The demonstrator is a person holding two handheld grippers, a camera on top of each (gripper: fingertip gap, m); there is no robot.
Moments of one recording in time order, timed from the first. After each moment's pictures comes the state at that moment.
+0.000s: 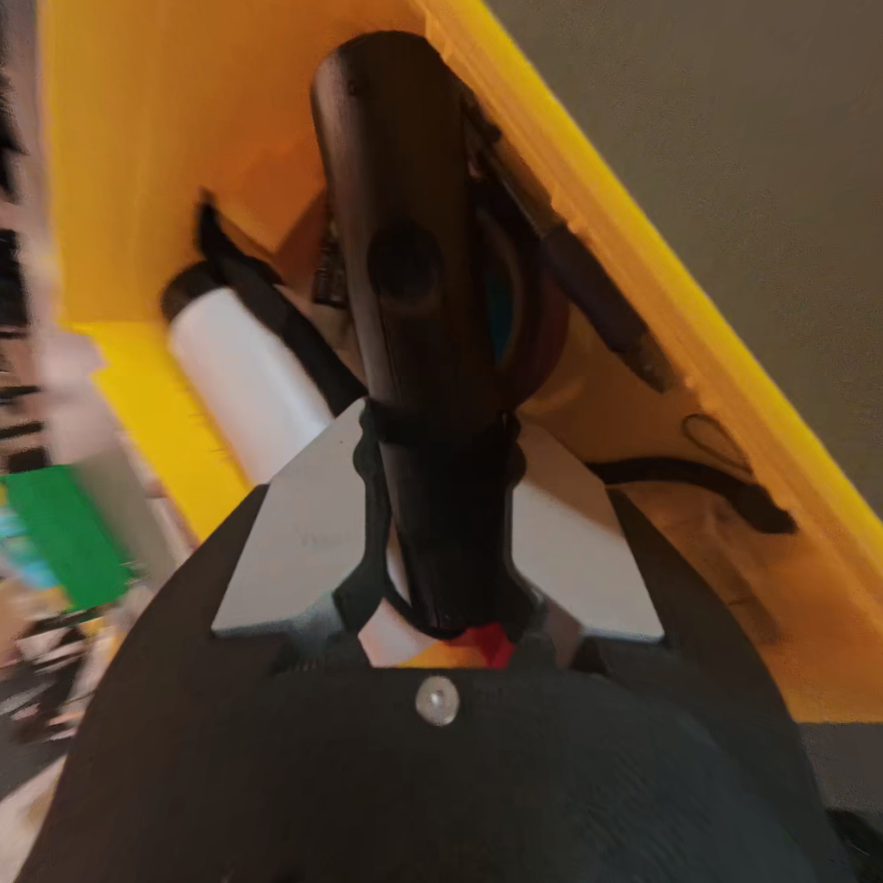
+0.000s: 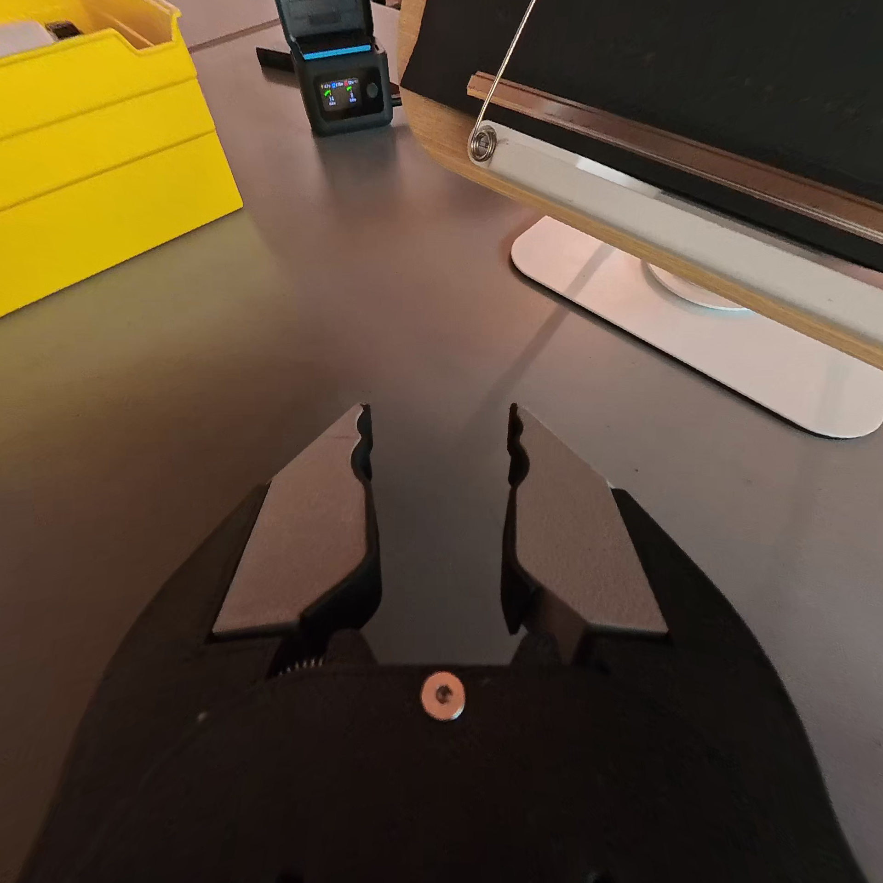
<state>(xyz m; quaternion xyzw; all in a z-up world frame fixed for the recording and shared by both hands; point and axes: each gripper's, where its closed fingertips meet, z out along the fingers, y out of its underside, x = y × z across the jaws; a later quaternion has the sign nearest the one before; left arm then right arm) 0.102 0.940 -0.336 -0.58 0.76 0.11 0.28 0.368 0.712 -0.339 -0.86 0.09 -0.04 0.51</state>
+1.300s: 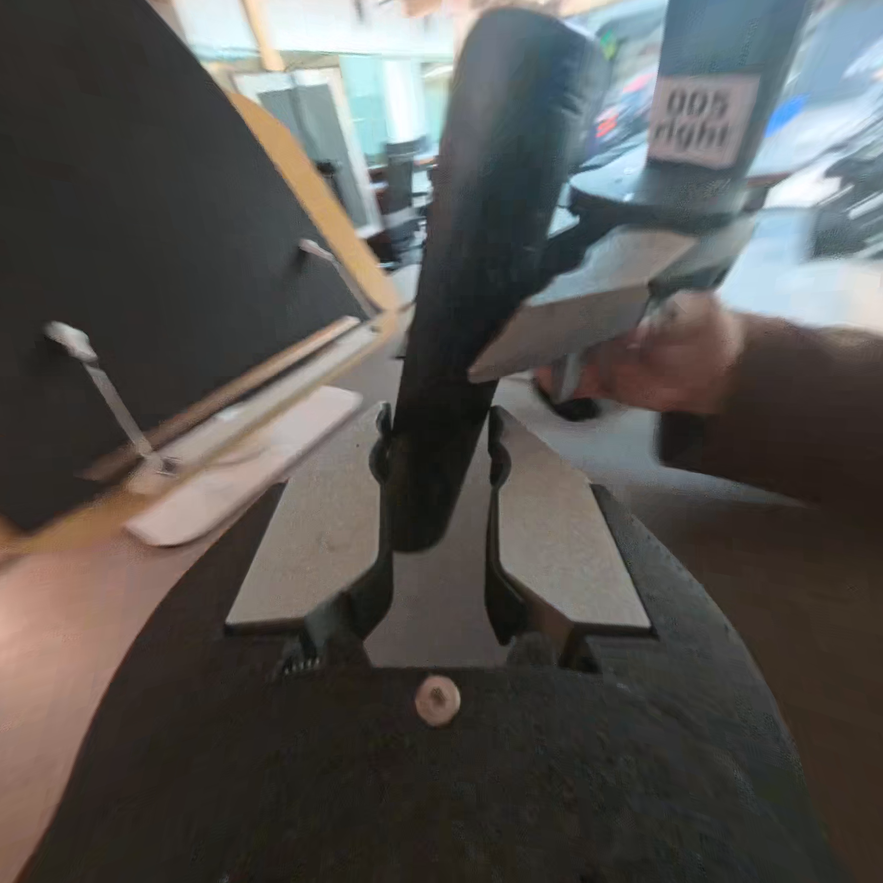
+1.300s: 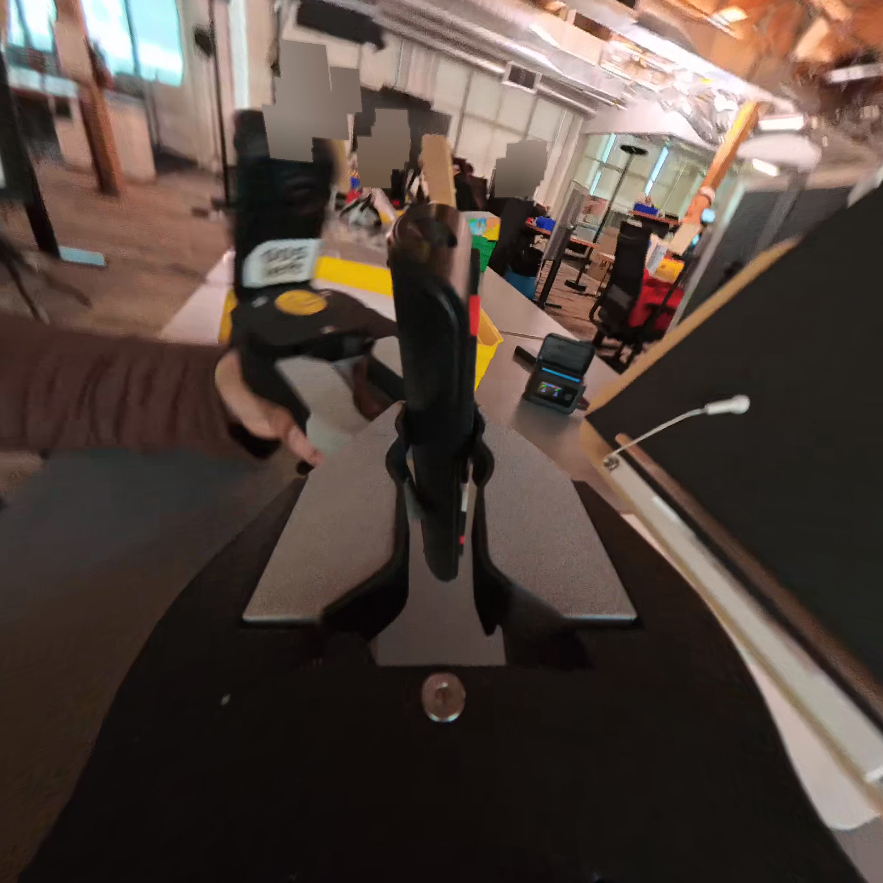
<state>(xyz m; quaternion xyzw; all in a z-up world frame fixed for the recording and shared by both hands) 0.321 0.649 -0.252 -0.37 0.64 -0.53 0.40 0.291 0.658 -0.218 -0.69 -0.22 0.04 0.69</state>
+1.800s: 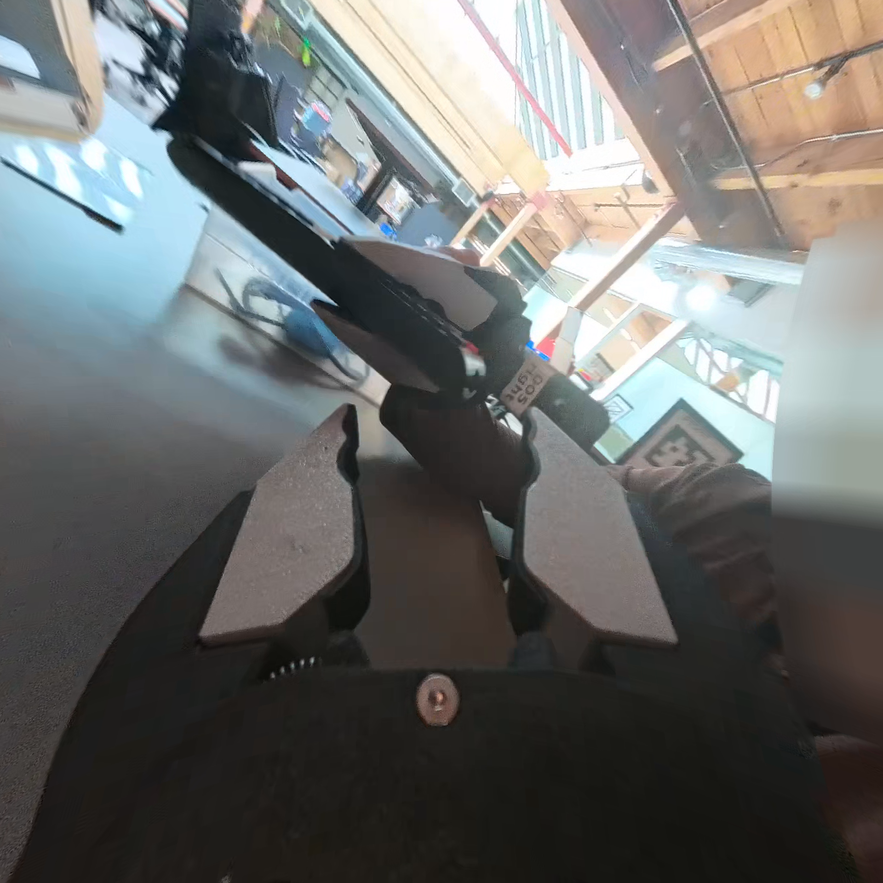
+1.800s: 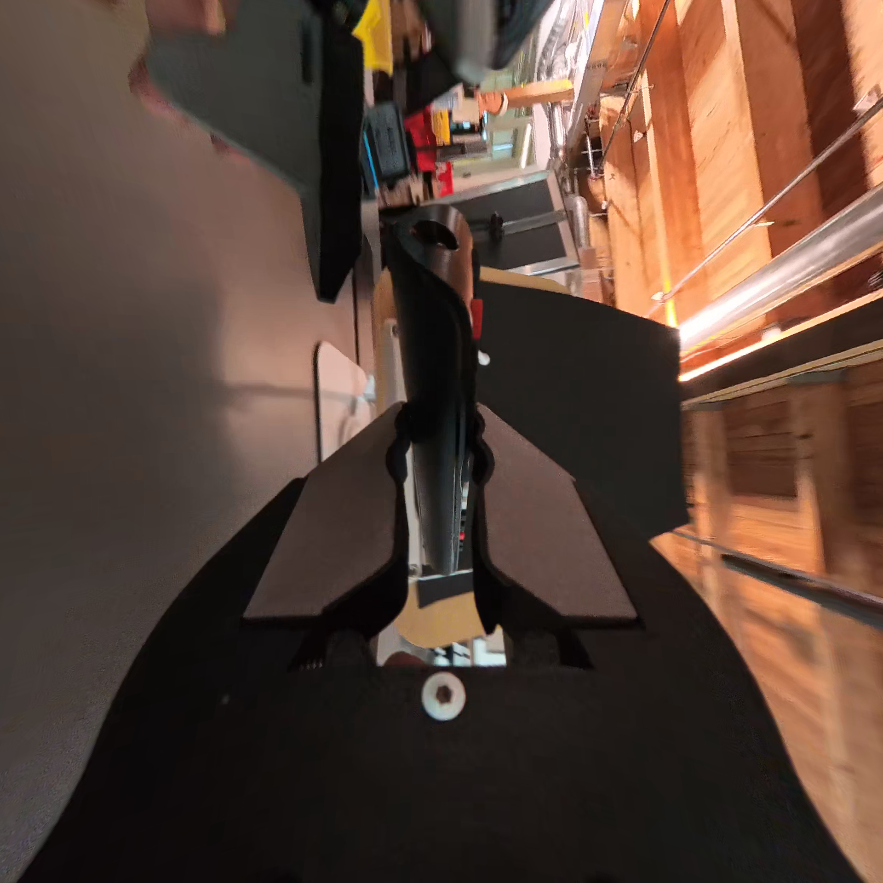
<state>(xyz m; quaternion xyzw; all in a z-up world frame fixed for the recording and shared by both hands) 0.274 0.633 -0.250 -0.40 0.55 -0.73 -0.07 0.342 0.652 -0.246 -0.60 -0.40 -0.54 0.44</state>
